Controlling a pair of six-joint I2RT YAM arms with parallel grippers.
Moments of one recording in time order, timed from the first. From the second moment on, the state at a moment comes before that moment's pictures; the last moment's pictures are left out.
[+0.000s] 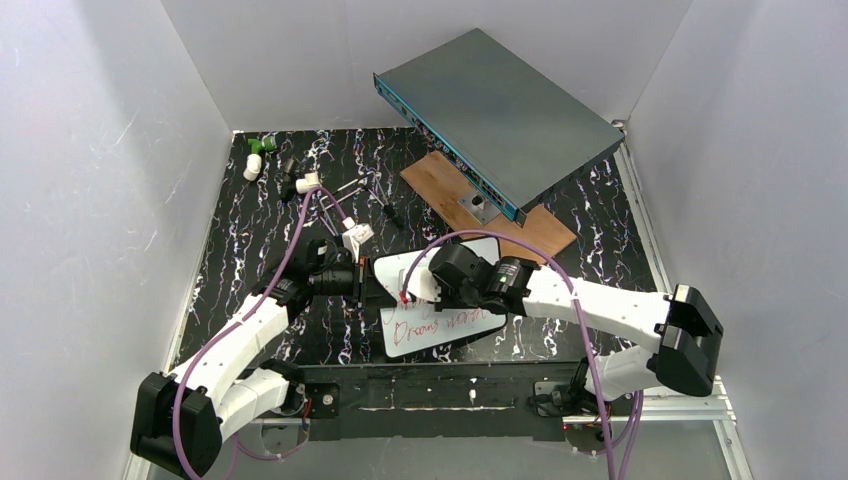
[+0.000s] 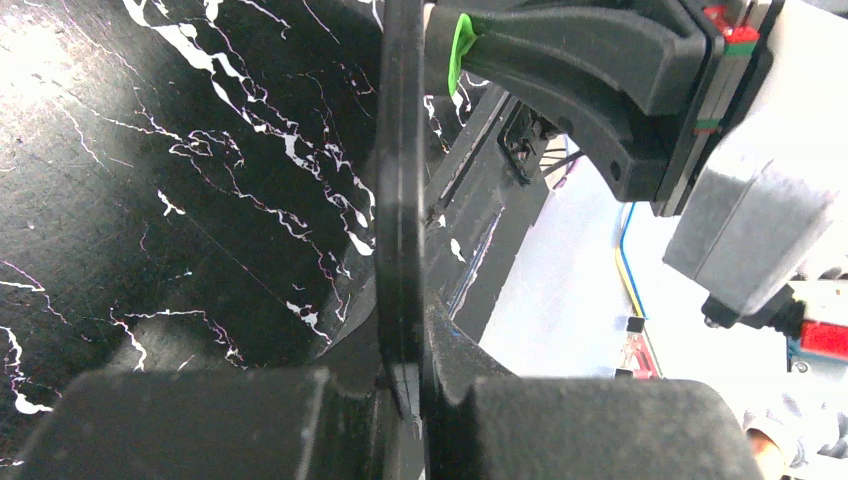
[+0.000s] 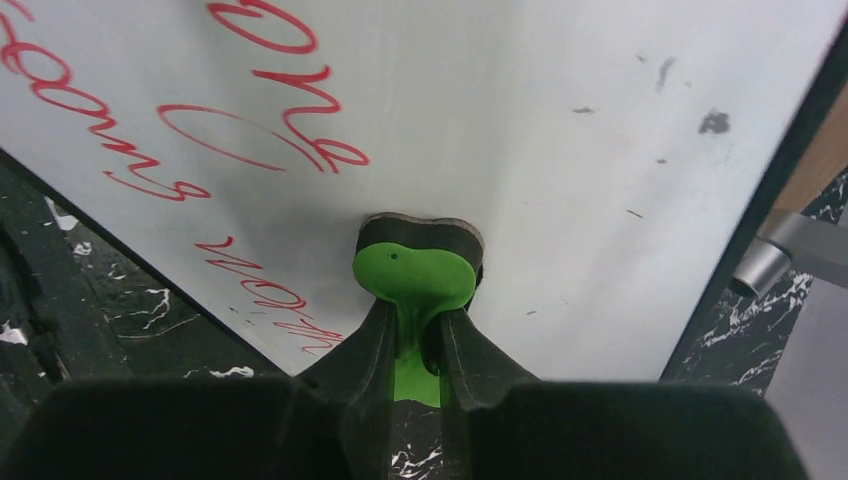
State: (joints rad) left arm -0.39 0.98 0.58 -0.32 0.88 -0.36; right arm 1.13 1.37 1.04 -0.64 0.17 -0.57
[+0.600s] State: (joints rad) left arm -0.38 0.98 0.59 -0.33 0.85 -0.35; right arm 1.08 1.39 1.04 -0.62 0.19 -0.57
